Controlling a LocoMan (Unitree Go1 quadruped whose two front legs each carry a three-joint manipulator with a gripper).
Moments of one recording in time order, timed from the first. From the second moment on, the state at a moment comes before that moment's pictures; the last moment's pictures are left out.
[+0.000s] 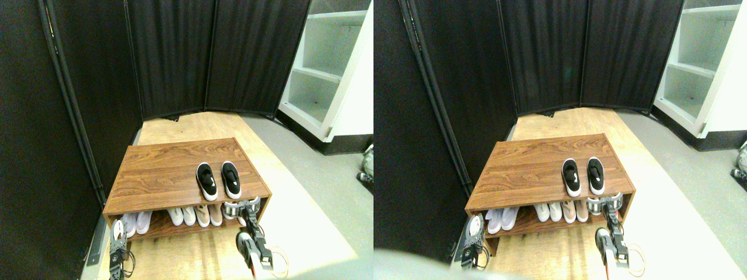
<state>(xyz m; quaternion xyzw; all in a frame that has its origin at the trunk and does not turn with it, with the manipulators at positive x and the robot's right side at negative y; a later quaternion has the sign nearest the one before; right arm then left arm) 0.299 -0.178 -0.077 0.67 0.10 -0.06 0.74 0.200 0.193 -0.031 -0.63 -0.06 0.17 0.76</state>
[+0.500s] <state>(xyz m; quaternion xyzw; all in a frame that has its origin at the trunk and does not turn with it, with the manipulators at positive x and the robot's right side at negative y) 0.235 -0.221 -0.002 0.56 -0.05 -0.09 0.82 0.217 0.199 -0.032 -0.63 -0.06 0.16 0.76</state>
